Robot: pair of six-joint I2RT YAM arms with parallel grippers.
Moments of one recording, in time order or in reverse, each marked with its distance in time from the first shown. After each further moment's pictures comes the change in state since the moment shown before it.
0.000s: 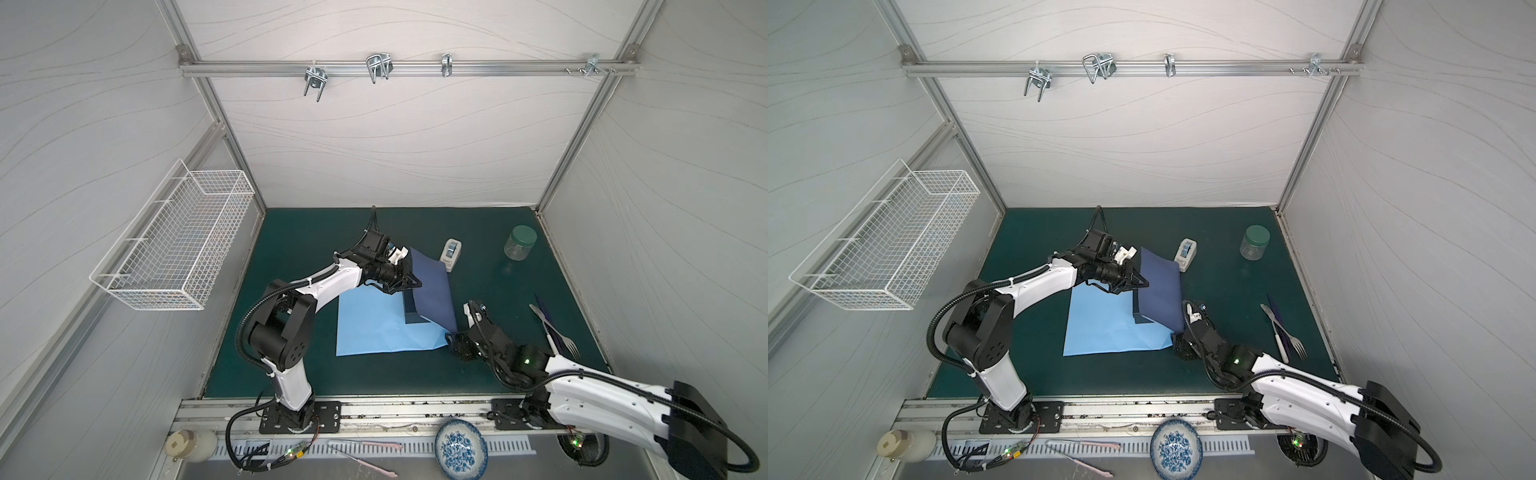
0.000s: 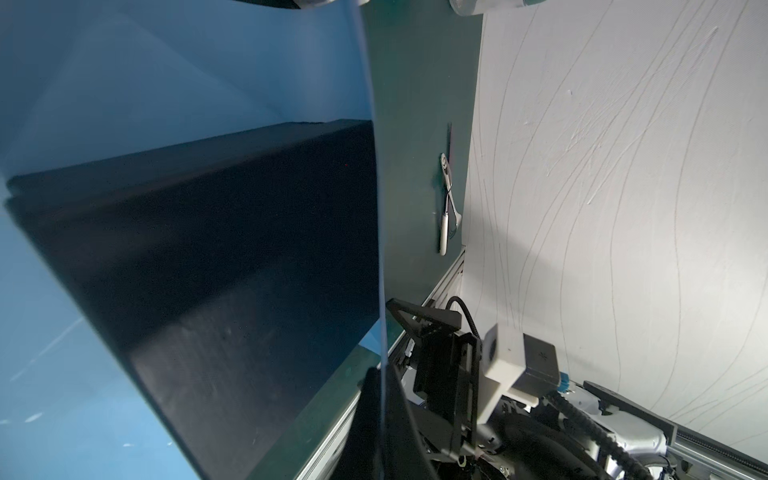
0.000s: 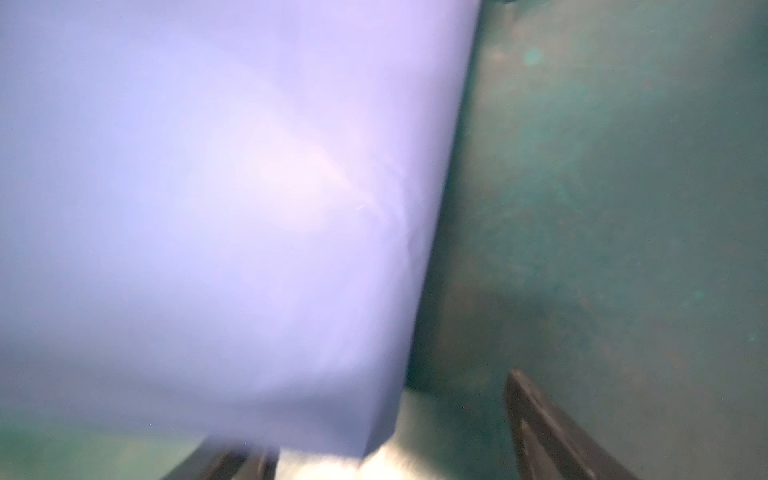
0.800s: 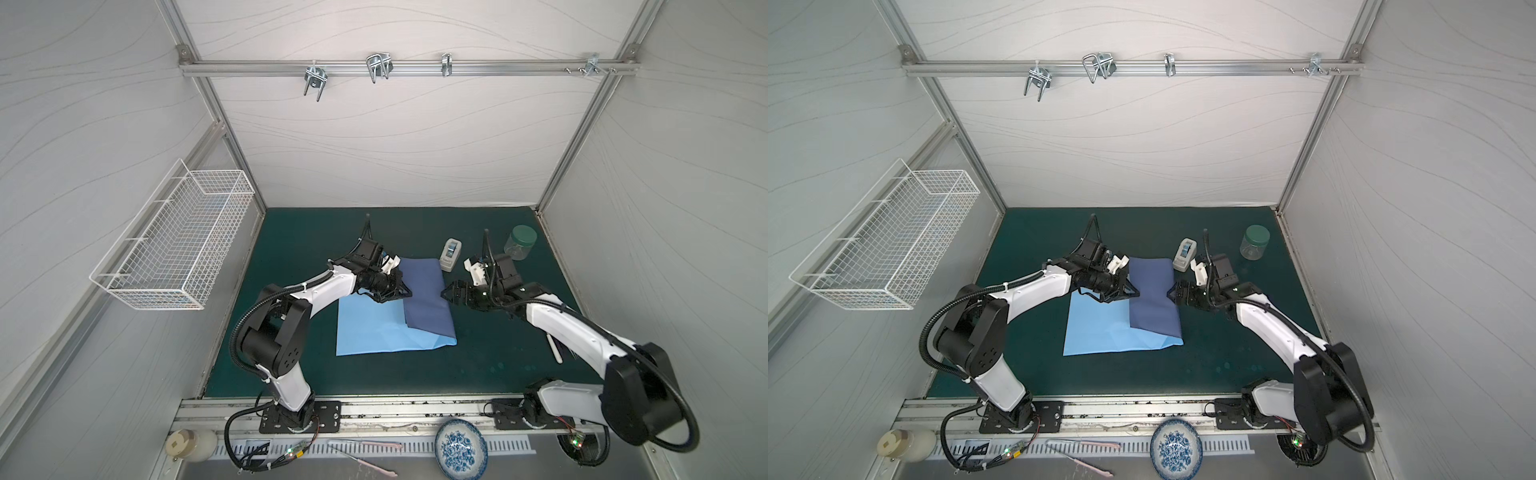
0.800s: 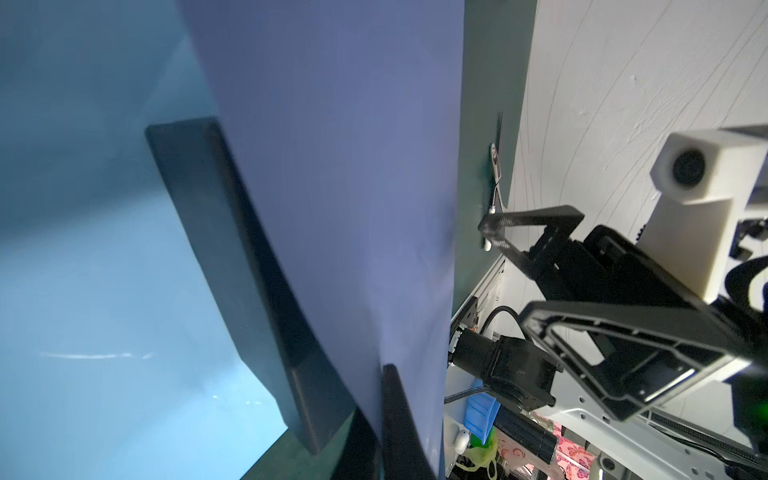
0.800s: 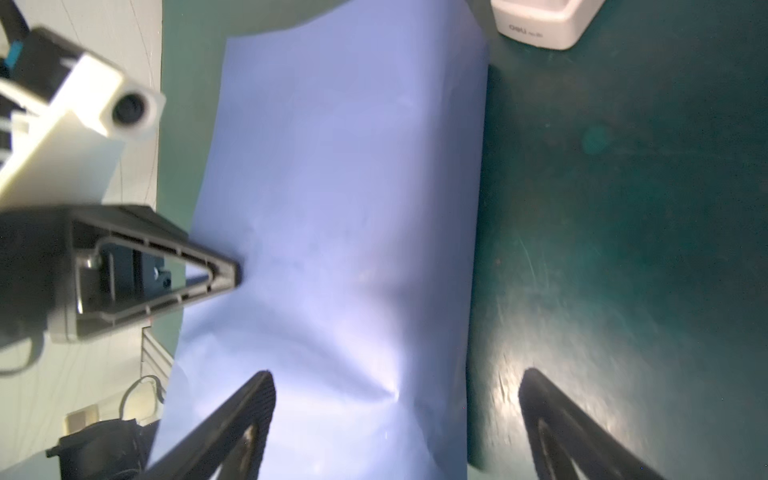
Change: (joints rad) left arm 0.023 -0.056 -0.127 -0.017 -0.068 0.081; right arm -0.573 0.508 0.477 -0.099 -0.709 -0.150
